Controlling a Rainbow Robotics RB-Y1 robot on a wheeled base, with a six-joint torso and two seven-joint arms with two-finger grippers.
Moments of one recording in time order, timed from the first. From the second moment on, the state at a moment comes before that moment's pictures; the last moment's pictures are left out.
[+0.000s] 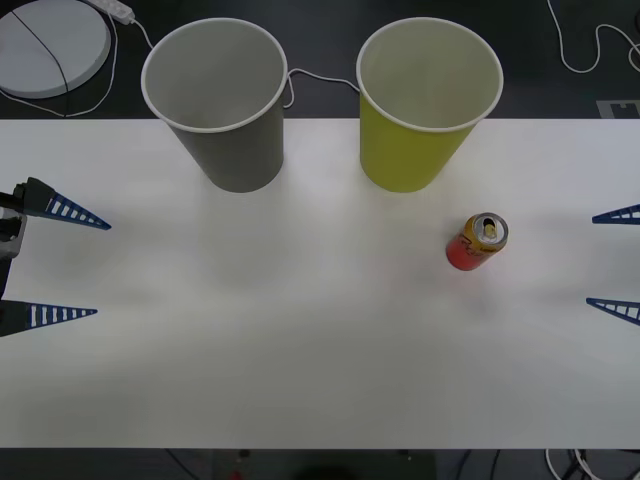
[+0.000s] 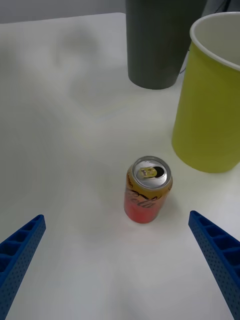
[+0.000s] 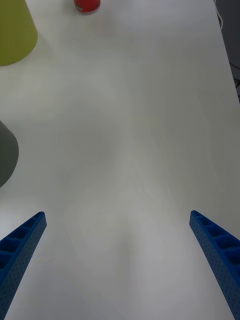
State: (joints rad) right arm -0.01 -0.85 -0.47 -1.47 1.29 -1.57 0.13; left arm -0.09 1.05 0.20 -1.74 -1.43 -1.46 -0.03
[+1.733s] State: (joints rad) right arm -0.03 -0.60 -0.17 -1.01 0.94 -1.20 0.57; left arm -0.09 1.05 0.20 -1.74 -1.43 -1.46 -0.03
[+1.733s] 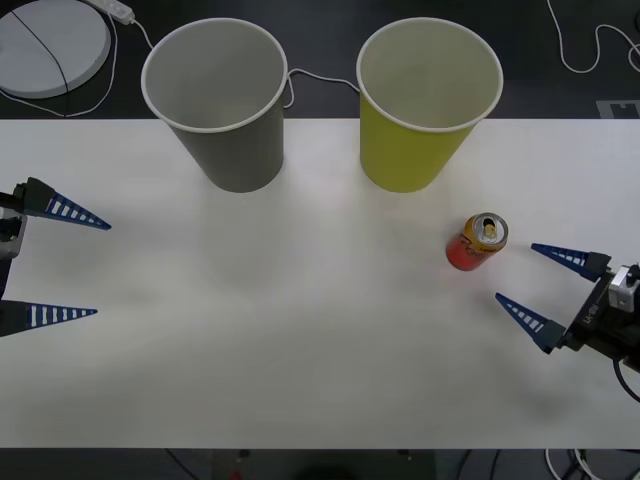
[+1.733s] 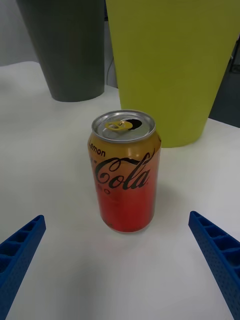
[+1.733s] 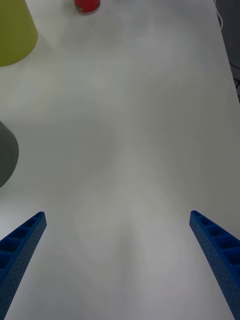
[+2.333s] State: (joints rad) right arm -0.08 -0.52 -0.12 -1.01 0.94 -1.08 0.63; left arm -0.09 1.05 0.20 -1.74 -1.43 -1.46 -0.03
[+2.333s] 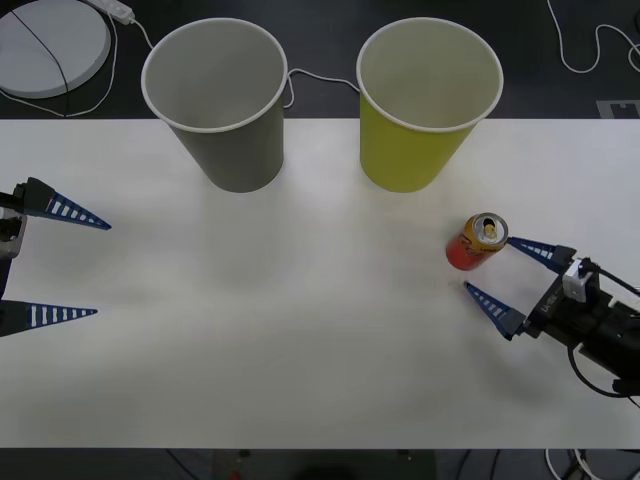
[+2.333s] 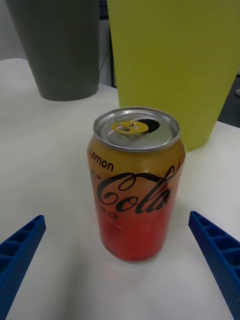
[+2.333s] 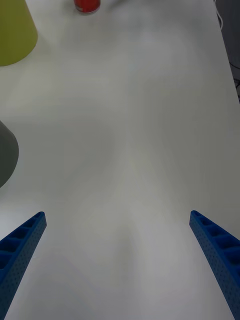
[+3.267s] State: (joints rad) right arm -0.16 -0.43 -0.07 -1.01 0.94 -0.92 0.66; left arm -0.09 1.05 0.20 -1.74 -1.43 -1.46 -0.03
